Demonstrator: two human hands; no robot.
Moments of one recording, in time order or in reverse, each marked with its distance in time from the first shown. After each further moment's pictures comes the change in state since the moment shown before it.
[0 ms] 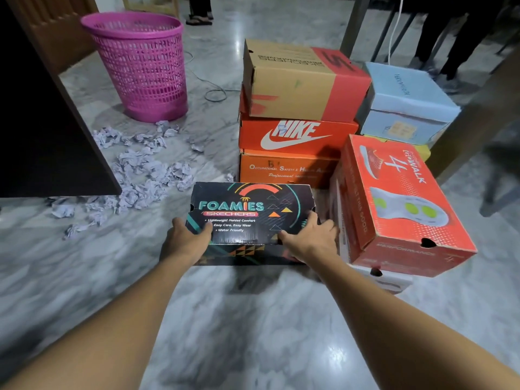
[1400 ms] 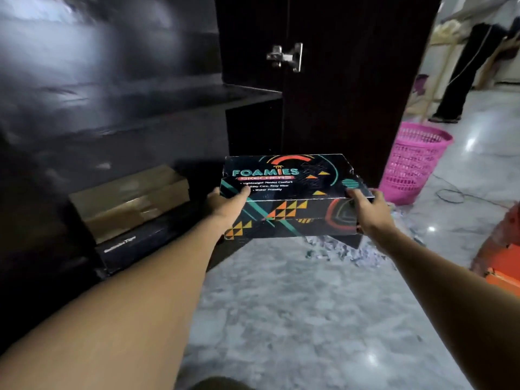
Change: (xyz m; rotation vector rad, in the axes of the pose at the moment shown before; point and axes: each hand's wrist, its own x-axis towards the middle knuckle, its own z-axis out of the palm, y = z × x) left_hand -0.128 -0.148 -0.401 -0.690 0.772 -0.150; right_hand -0.197 -0.348 0.009 0.796 -0.415 -0.750
